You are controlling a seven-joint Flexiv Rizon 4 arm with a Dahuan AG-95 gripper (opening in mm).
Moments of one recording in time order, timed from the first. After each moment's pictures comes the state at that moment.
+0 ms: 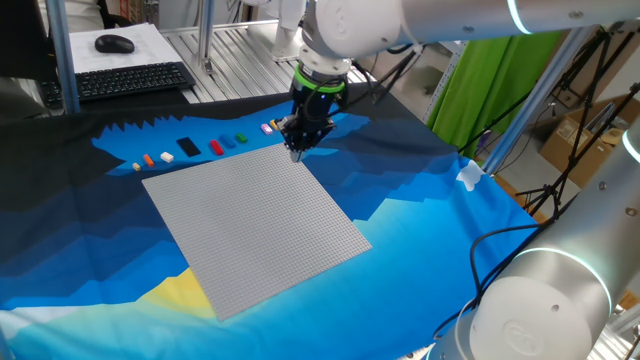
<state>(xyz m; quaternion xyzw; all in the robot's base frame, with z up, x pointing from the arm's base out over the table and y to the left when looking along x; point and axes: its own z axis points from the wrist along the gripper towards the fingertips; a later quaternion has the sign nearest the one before) 0.498 -0.001 0.170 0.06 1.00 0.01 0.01</state>
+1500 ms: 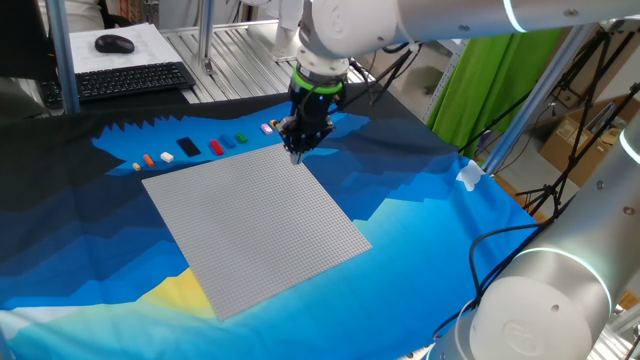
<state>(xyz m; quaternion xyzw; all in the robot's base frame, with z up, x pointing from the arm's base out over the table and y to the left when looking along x) 0.494 0.003 0.166 0.07 1.00 0.00 0.01</state>
